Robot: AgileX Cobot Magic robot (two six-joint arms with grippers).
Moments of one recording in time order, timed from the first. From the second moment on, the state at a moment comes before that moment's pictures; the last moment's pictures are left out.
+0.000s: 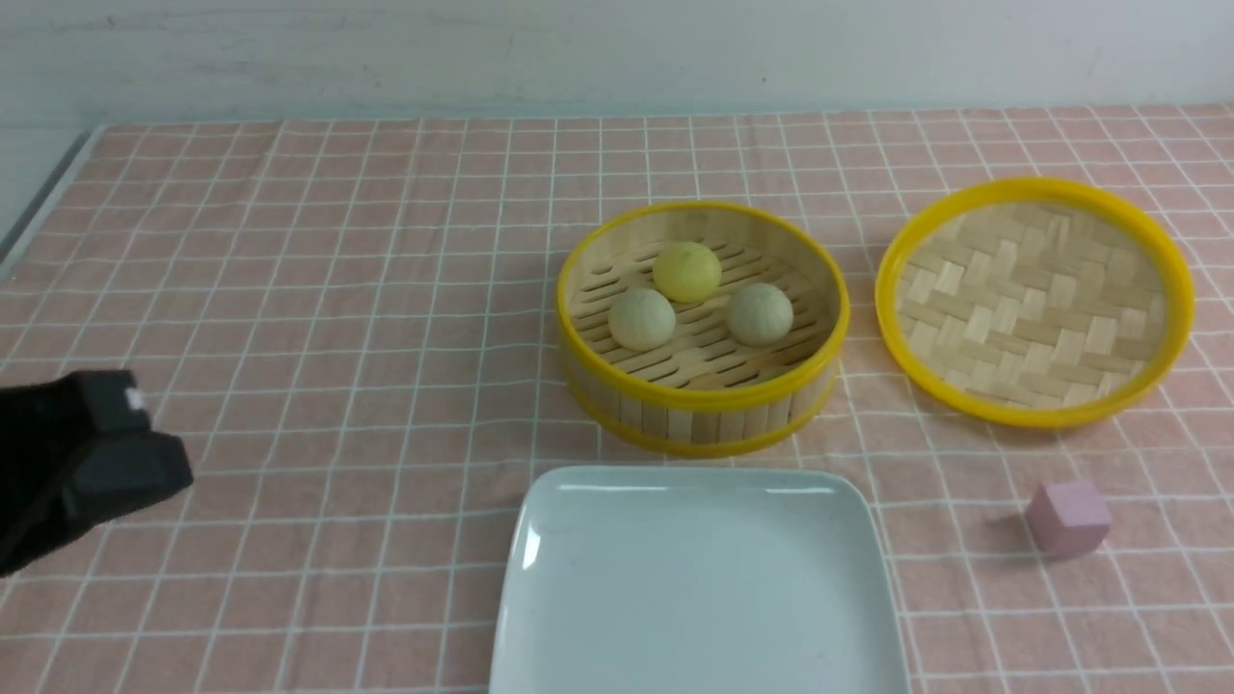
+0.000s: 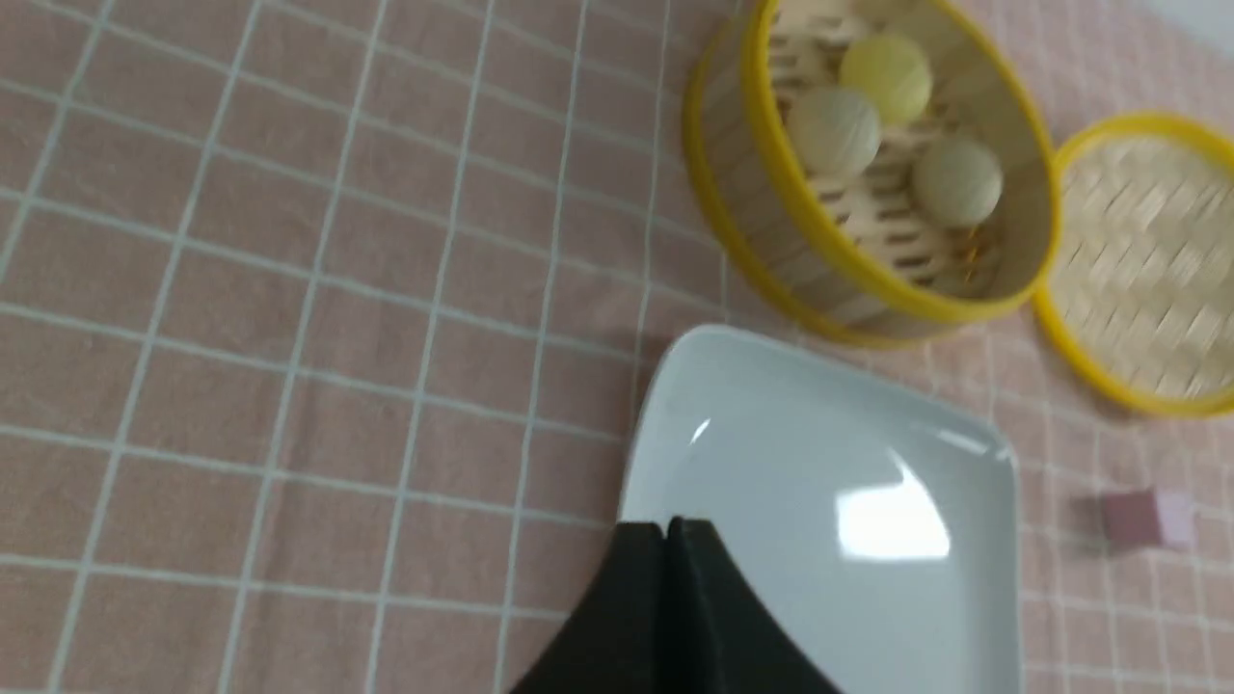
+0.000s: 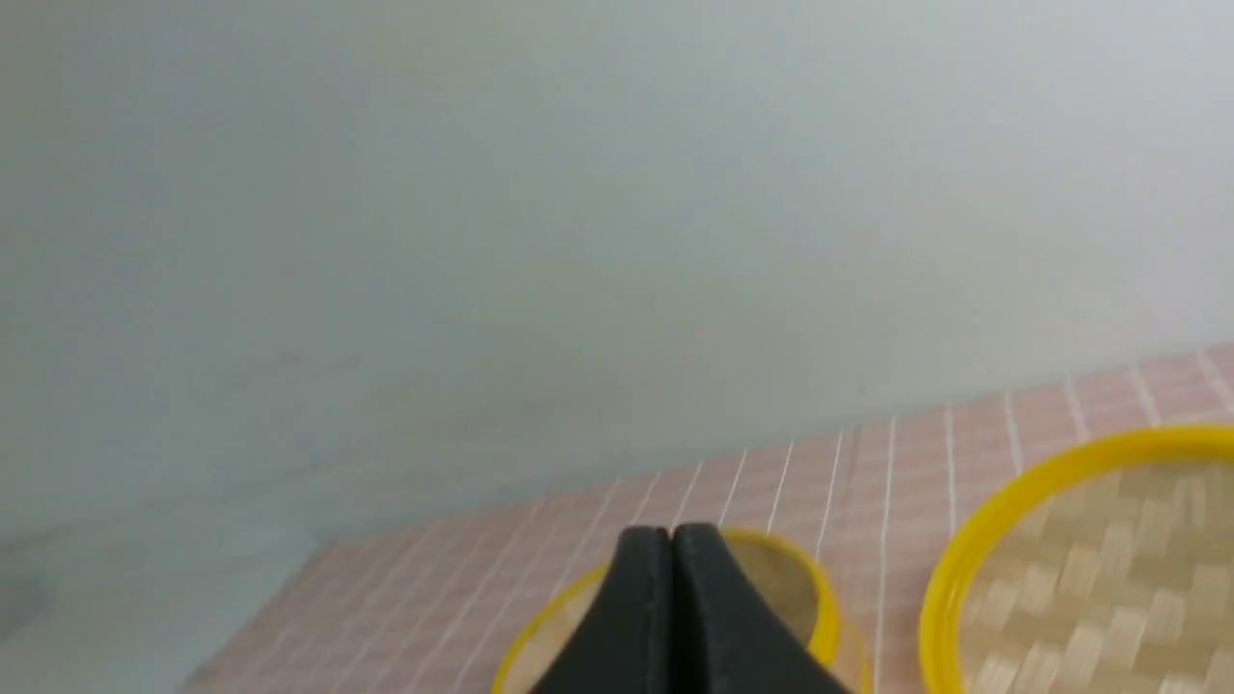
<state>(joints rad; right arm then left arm) 0.02 0.45 -0.43 -1.71 -0.43 2.20 0.04 0.85 -0.82 -0.48 0.95 -0.04</state>
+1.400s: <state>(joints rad) 0.27 1.61 -1.23 0.46 0.86 -0.38 0.04 1.09 -0.86 -0.47 0.96 0.17</state>
